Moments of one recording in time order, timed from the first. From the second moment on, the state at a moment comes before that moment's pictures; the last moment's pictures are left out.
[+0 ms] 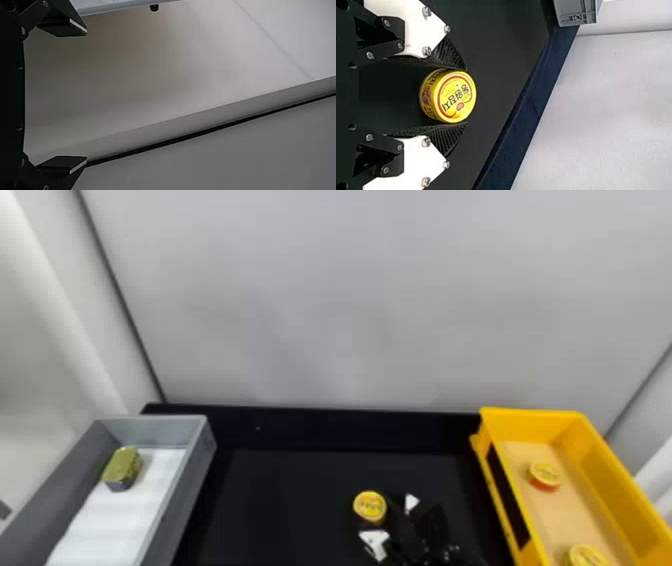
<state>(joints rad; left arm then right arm) -0.07 0.00 0.55 -2.23 -0.30 0.48 -0.16 -0.04 -0.13 0.28 -1.15 0.17 0.05 0.29</state>
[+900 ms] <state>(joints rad) -0.07 0.00 0.55 -2.23 -0.30 0.48 -0.16 -0.03 -0.13 0.26 -1.17 0.17 0.00 0.29</state>
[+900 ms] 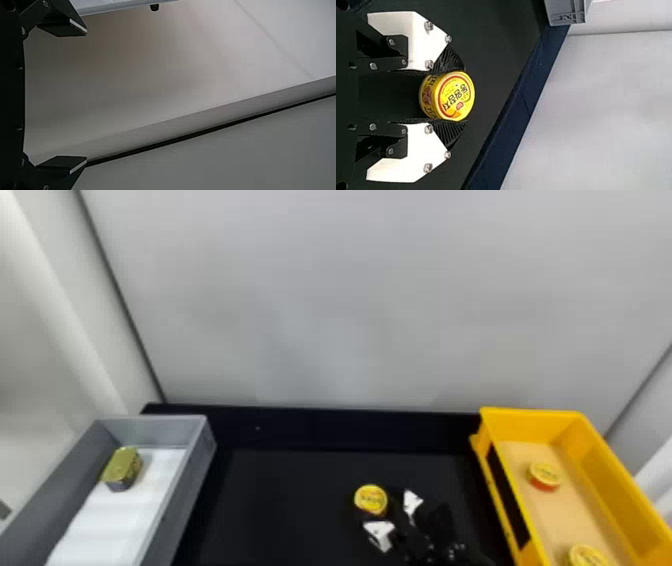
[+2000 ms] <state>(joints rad) -0.08 0.00 0.55 -2.23 -0.29 0.48 -0.17 -0.05 -0.13 0.26 -1.12 0.19 0.07 0.31</state>
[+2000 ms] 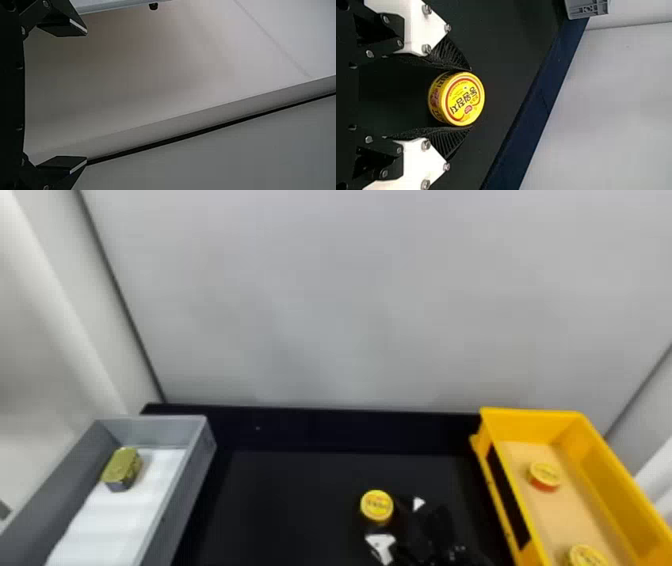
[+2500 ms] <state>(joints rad) -0.08 0.00 0.56 -2.23 -0.29 0.48 -0.18 -0.04 -0.13 0.26 -1.14 0.19 0.09 0.31</state>
